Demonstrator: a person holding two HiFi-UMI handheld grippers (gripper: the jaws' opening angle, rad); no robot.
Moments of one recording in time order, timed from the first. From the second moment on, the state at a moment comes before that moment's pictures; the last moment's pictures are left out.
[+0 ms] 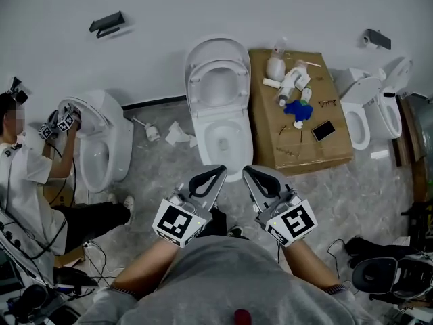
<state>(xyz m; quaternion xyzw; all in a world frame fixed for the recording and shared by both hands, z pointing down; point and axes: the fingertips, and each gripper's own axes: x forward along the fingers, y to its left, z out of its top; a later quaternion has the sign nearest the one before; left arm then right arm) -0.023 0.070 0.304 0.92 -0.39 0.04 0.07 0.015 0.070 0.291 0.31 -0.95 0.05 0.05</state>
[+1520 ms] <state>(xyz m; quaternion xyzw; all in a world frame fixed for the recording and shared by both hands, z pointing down) -0.045 -0.129 0.325 0.89 -0.45 0.05 0.07 -0.001 -0.135 0.314 0.26 -0.96 0.06 0.07</state>
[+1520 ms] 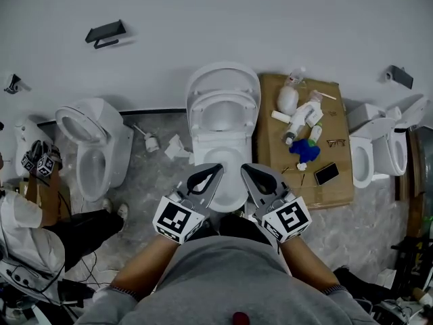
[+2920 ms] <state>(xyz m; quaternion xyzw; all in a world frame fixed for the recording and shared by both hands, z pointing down) -0.097 -0.329 0.442 0.88 -0.42 0.23 0.06 -0.047 -0.283 0.393 0.27 -0.95 0.11 0.10</state>
